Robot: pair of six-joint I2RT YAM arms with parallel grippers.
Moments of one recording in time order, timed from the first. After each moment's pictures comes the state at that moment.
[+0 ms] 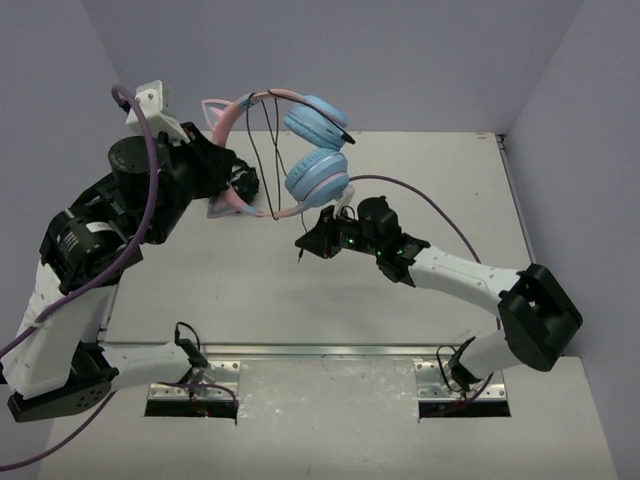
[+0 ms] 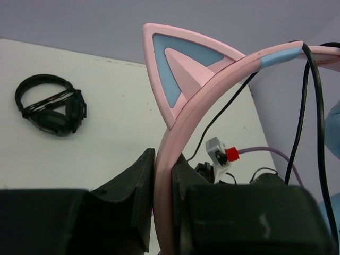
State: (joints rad) left arm -0.75 1.12 1.89 -0.98 -0.54 -0.54; right arm 0.75 1.47 0.83 0.41 -0.36 0.51
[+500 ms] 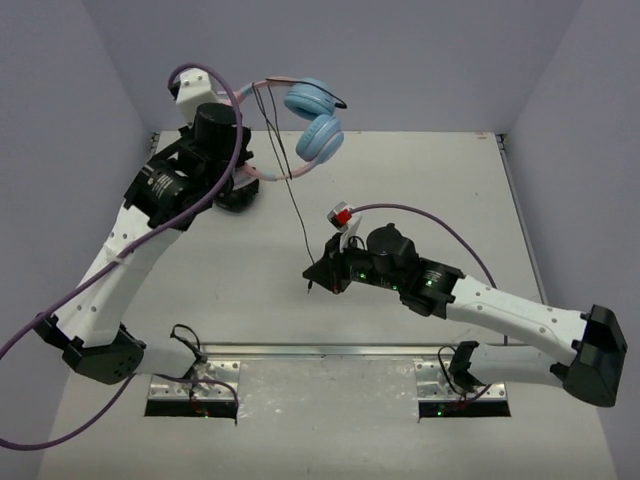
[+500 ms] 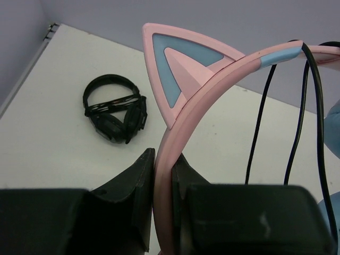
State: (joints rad) left arm -0.60 1.34 1.84 -0.90 -0.75 -0.56; right arm 0.99 1.15 0.80 0.05 -0.14 0.41
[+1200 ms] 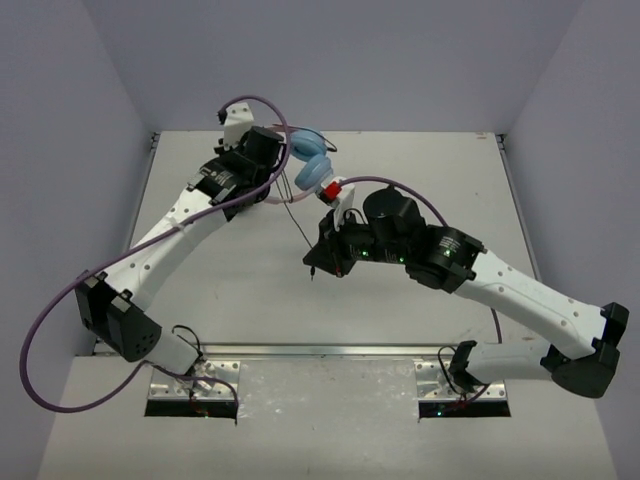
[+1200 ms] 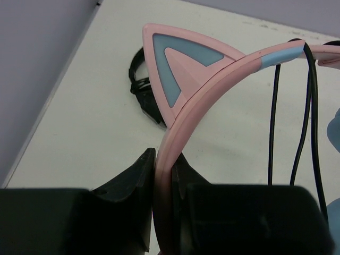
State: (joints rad) left arm -0.53 1.51 1.62 -0.82 -0.90 -0.51; right arm 1.00 1.19 1.21 -0.40 -0.19 0.30
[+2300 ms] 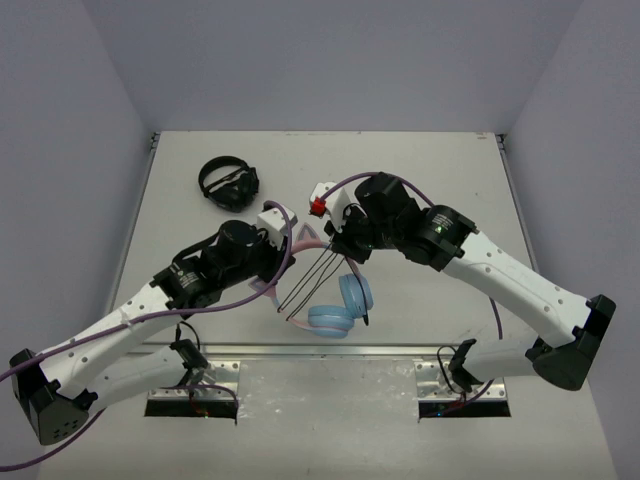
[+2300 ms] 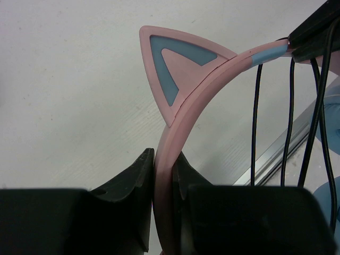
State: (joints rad) left arm -0.76 0.90 0.83 -0.45 0.00 -0.13; right arm 0.87 1.32 1.37 -0.75 -0.13 -0.24
